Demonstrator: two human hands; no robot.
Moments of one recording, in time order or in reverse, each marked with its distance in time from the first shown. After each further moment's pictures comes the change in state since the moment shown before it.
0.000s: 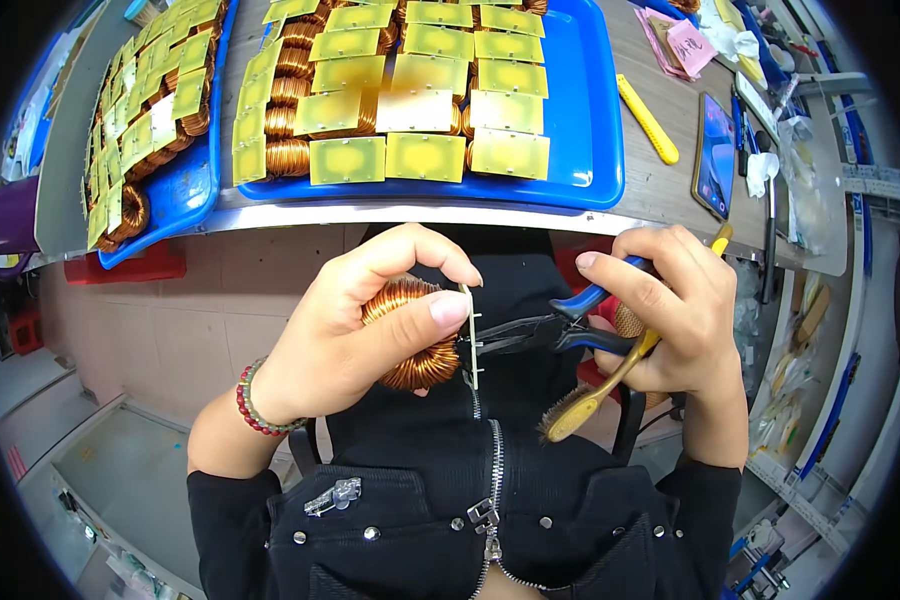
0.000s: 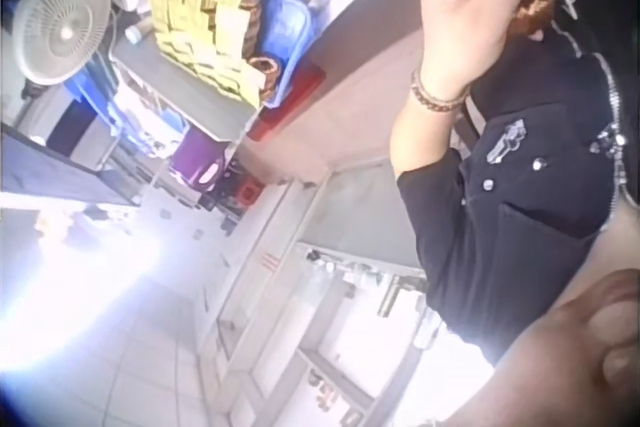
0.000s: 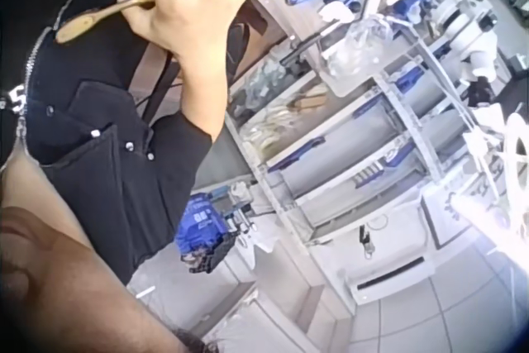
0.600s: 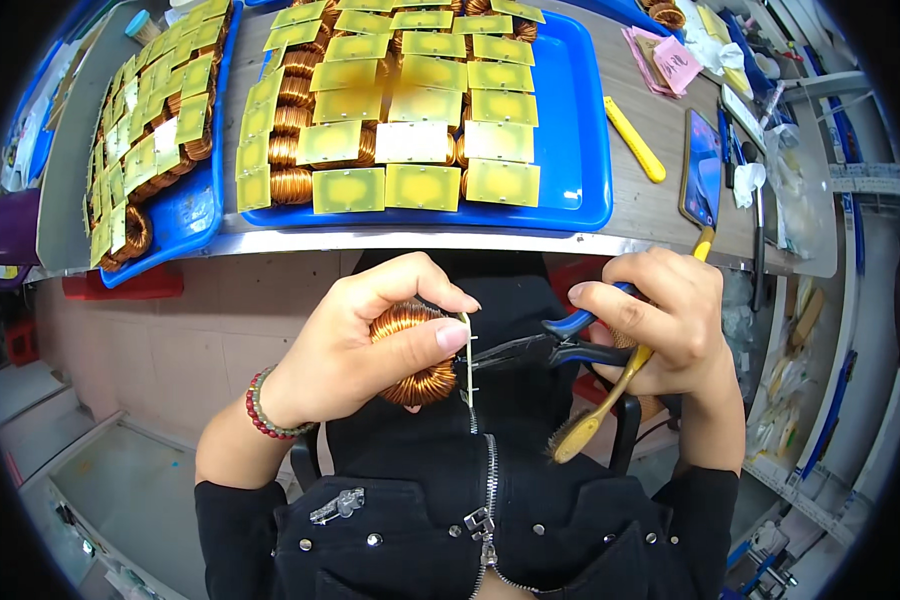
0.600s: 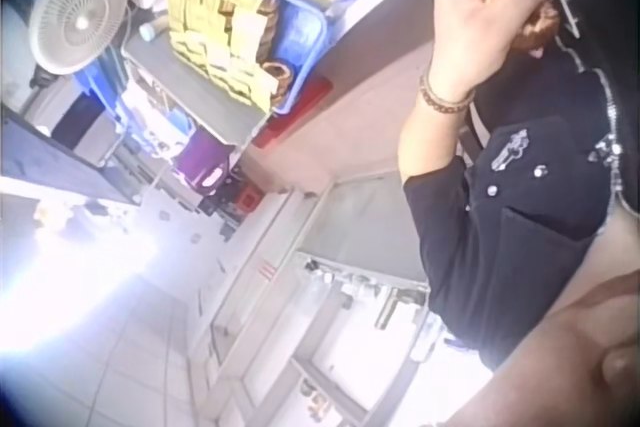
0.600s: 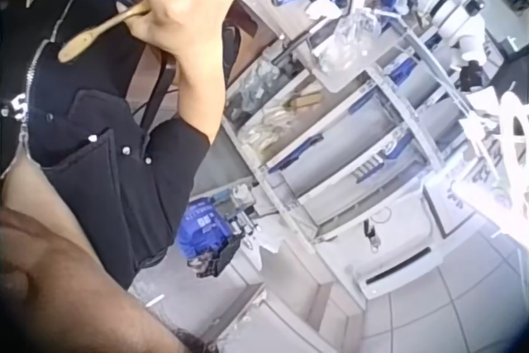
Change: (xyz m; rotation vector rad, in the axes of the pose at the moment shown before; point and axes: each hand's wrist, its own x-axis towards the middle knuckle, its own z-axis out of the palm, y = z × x) left_hand 0.005 -0.004 -0.008 0.132 -0.035 0.128; right_hand 0.001 0.009 0.002 -0.009 0.041 -0.107
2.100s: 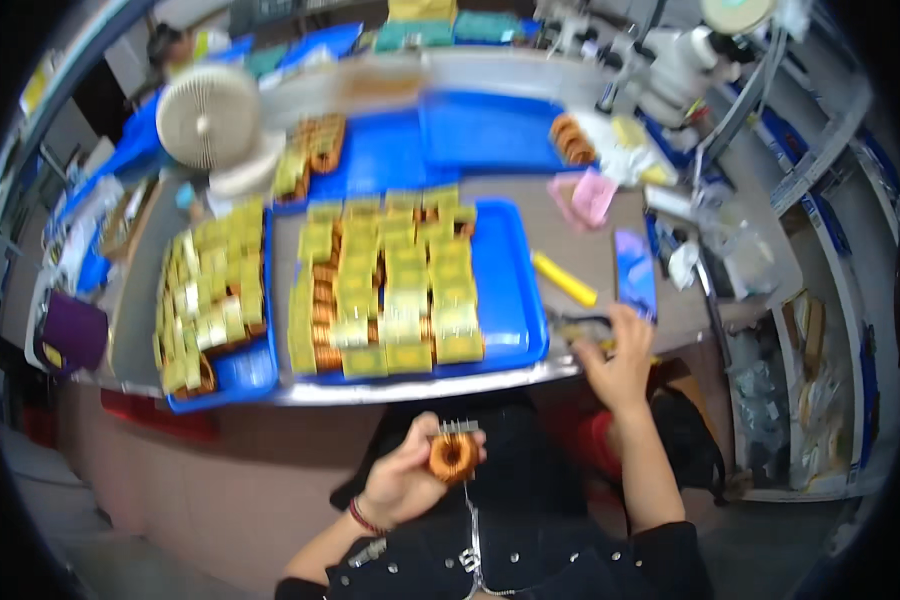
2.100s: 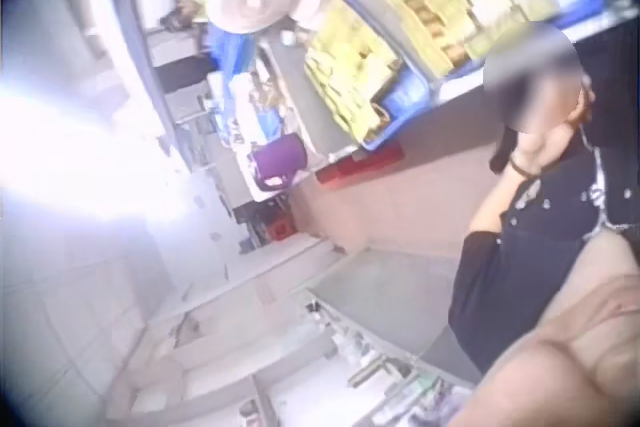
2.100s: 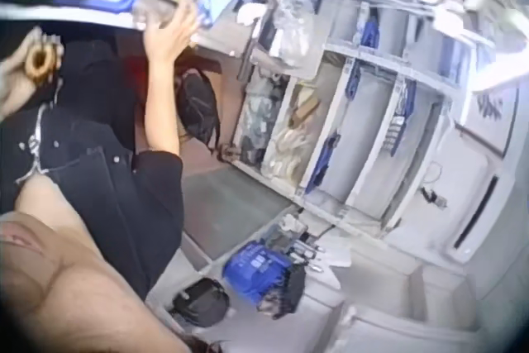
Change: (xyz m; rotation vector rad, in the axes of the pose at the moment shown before) left_hand -0.015 -0.062 0.042 -1.078 -0.052 -0.093; right_hand -0.069 0.073 0.063 -0.239 0.548 0.756
